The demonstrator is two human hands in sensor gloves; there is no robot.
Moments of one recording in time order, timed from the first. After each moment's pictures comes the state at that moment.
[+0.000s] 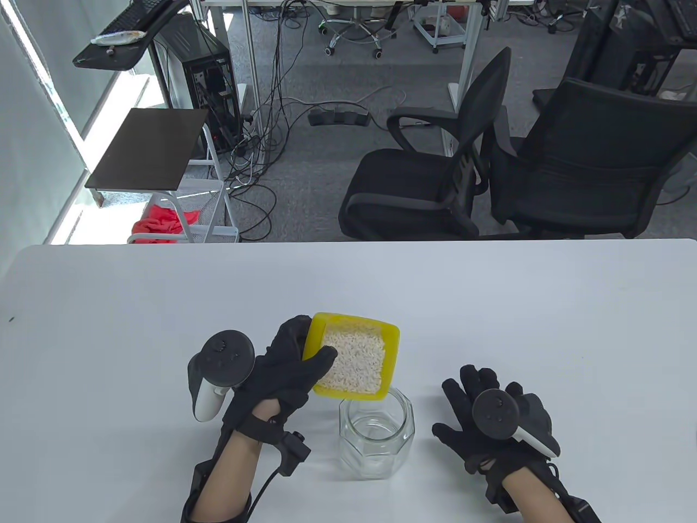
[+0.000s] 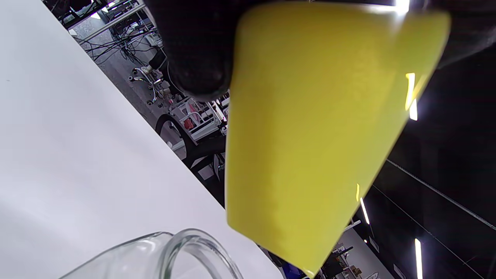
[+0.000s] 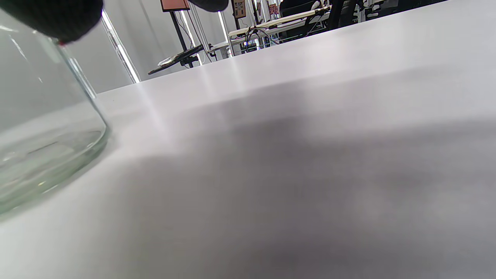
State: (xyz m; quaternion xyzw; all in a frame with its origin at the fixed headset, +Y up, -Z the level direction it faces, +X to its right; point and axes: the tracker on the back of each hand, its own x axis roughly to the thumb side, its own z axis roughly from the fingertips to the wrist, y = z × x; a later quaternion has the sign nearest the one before) left_hand -0.161 -0.621 -0.326 -0.02 -0.20 0.50 0.84; right_hand 0.216 -0.752 -0.307 0.11 0.07 0.98 0.16
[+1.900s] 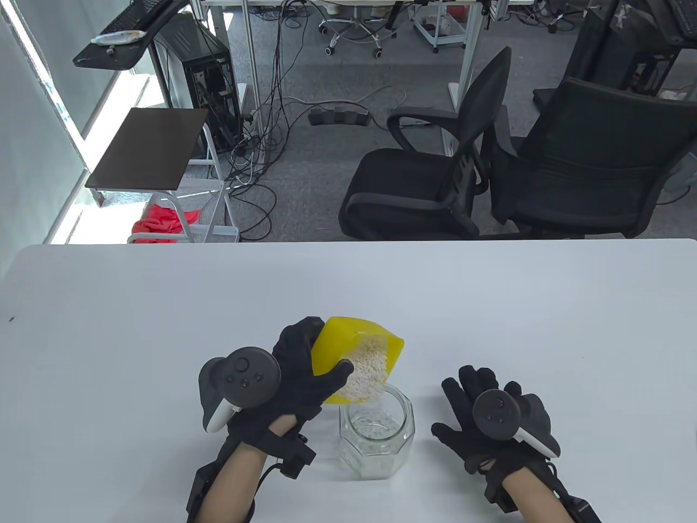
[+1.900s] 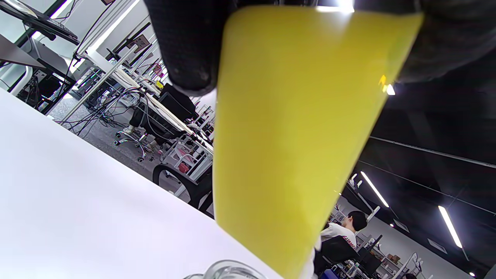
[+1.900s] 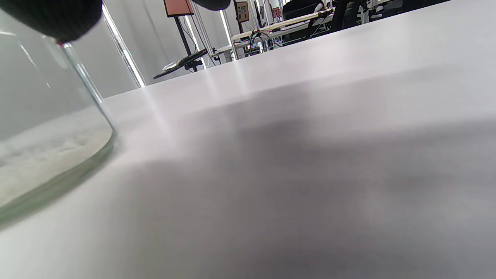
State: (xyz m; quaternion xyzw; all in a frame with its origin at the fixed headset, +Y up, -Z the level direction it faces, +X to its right) left_hand -0.145 -0.605 -0.308 0.06 -0.22 0.38 0.90; right_hand 0.215 -0.750 -0.306 0.12 0.06 0.98 0.17
